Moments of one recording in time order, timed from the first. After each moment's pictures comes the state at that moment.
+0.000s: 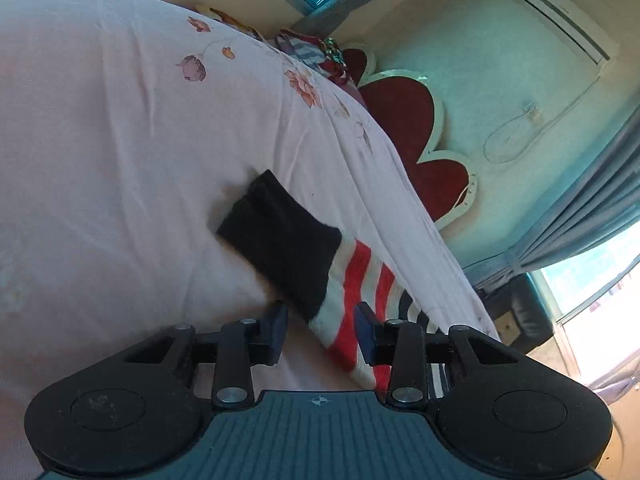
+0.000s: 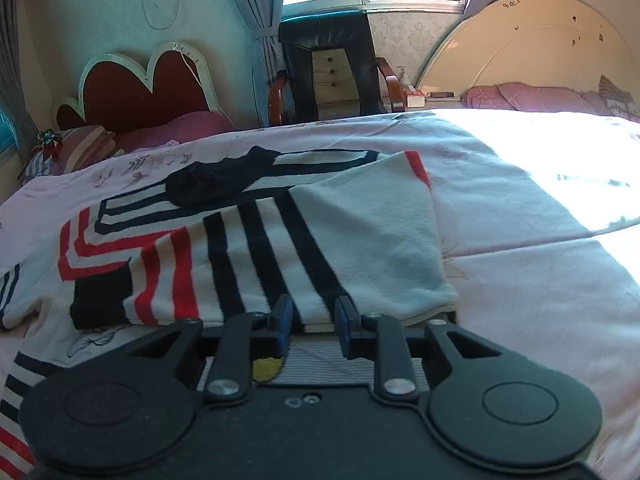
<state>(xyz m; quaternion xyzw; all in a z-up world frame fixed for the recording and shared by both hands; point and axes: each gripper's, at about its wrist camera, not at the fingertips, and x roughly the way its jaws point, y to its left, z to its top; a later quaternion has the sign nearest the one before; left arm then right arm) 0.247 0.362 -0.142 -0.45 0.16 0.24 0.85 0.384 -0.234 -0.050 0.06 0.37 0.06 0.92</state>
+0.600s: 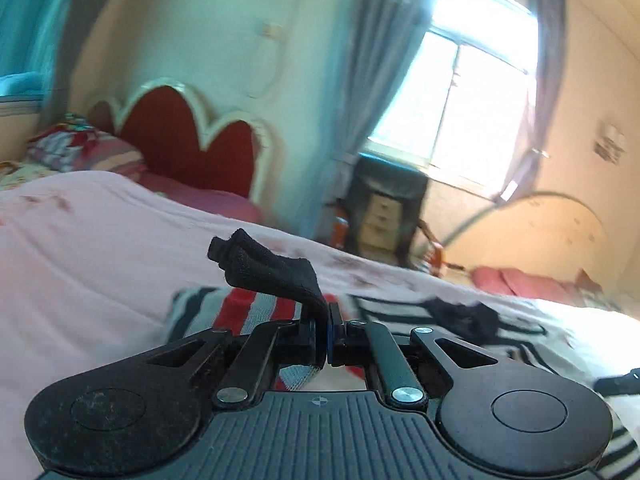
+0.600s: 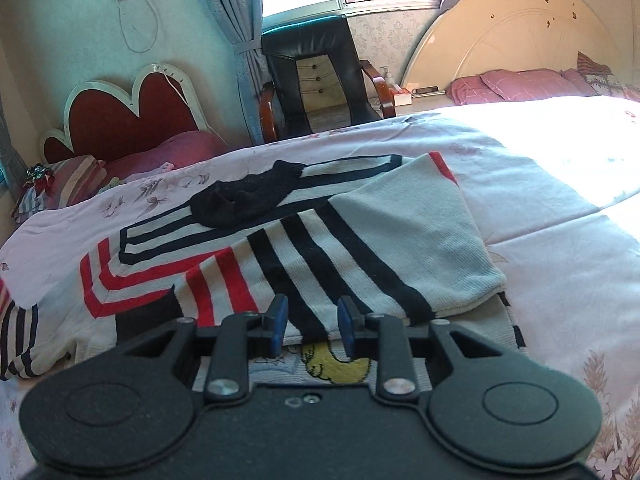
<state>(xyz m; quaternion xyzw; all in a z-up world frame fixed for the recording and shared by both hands) 0.379 0.153 -0.042 -0.11 0.19 -0.02 0.98 0.377 -0.194 -0.036 0.11 0.37 0.03 0.92</state>
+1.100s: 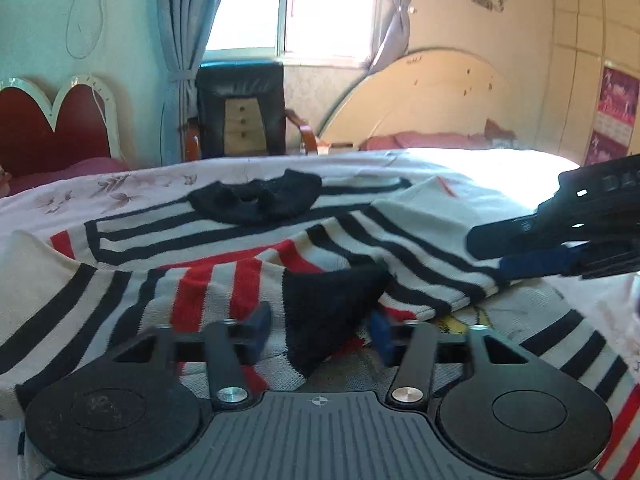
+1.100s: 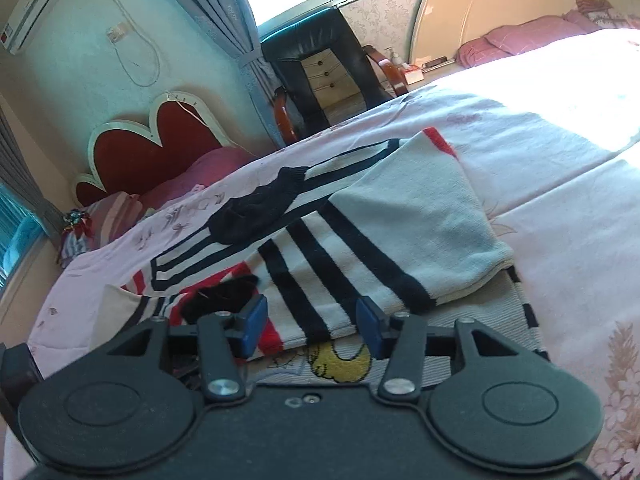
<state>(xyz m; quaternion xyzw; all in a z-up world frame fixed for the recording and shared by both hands) 0.396 -0.049 -0.057 0.02 0.28 -0.16 0.95 0.381 -0.228 -0.047 0.22 0.36 0.09 0.90</state>
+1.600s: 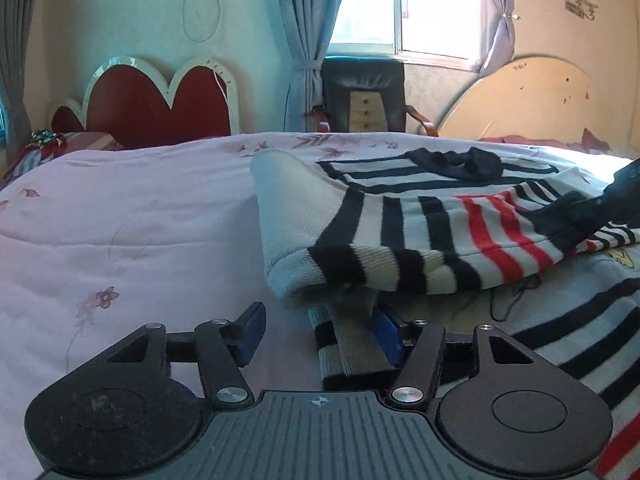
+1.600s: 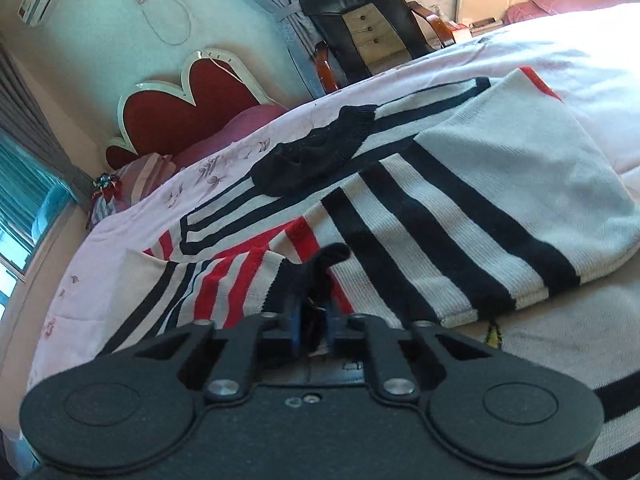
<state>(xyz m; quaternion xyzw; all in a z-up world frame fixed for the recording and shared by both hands) 0.366 0.124 -0.100 0.02 0.30 -0.01 0.95 0.426 -0.168 -0.075 0.21 0.40 0.14 0.88</state>
